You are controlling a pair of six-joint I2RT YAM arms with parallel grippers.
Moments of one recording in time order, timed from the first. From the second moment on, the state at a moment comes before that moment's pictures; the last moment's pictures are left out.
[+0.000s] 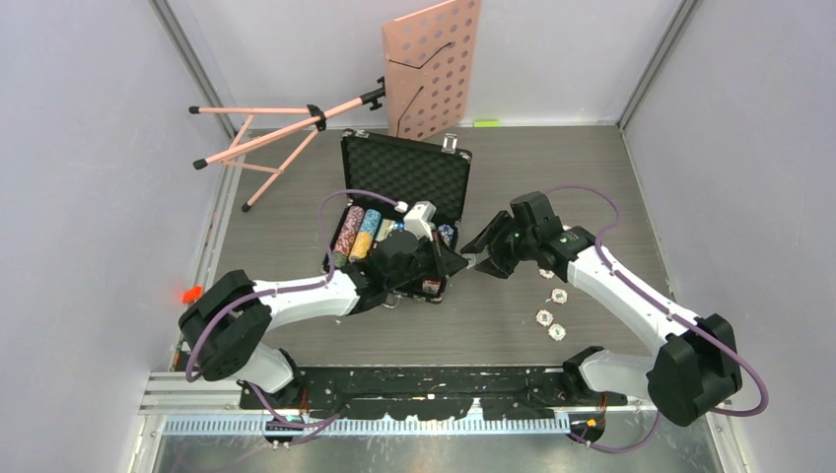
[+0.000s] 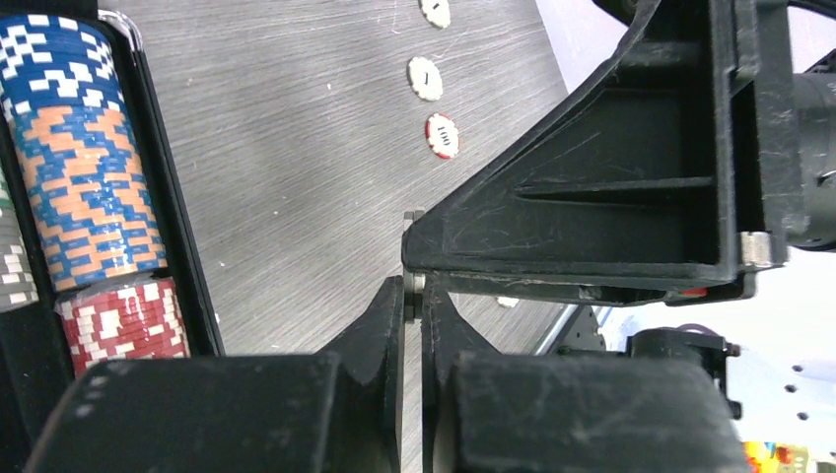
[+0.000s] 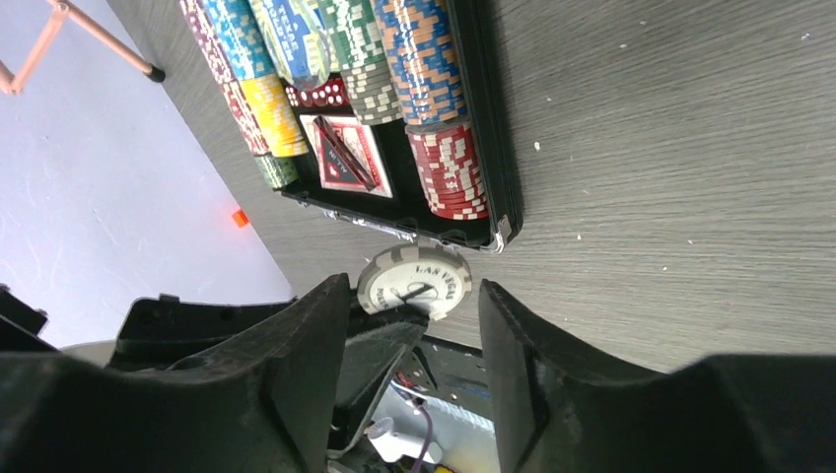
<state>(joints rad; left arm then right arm) -0.93 1.48 0.75 0.42 0.01 -0.81 0.48 1.21 0.87 -0.52 -0.23 1.20</state>
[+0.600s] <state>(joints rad) -0.84 1.13 0.79 -0.10 0.07 -0.06 0.44 1.09 0.89 -0.65 -0.12 1.08</state>
